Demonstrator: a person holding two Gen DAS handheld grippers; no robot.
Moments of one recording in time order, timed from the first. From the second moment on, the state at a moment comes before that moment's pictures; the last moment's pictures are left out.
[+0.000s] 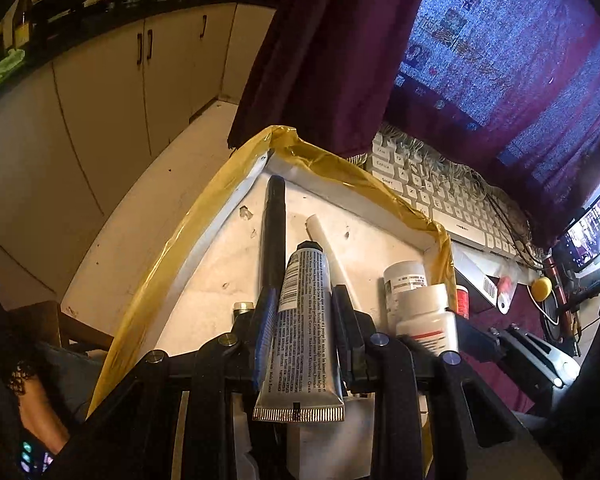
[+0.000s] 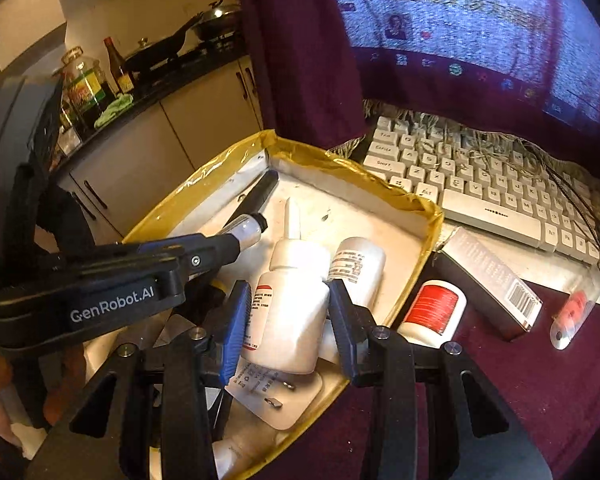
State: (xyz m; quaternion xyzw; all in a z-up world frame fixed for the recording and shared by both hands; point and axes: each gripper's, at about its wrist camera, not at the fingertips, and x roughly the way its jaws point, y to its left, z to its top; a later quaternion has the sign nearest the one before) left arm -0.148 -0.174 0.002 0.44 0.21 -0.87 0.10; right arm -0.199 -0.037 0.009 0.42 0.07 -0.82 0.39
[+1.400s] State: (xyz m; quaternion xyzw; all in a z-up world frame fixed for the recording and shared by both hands) left arm -0.135 -0.163 0.019 0.39 0.20 -0.89 0.07; right arm -0.183 0.001 0.015 0.39 0.01 -0.83 0.40
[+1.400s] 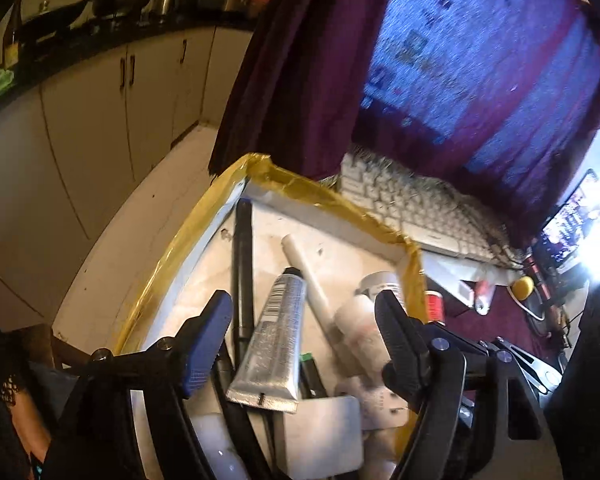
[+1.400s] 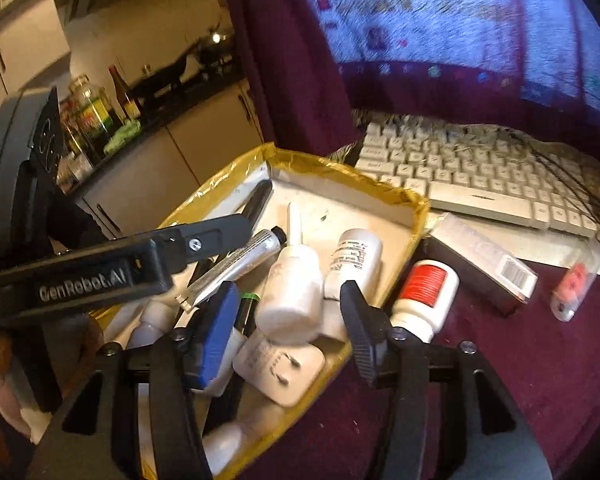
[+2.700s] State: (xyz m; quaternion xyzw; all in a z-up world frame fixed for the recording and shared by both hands) left arm -0.276 0.003 -0.009 0.52 0.13 -0.84 0.05; right arm -0.217 0.187 -0.016 0.40 -0.04 -0.89 0.22
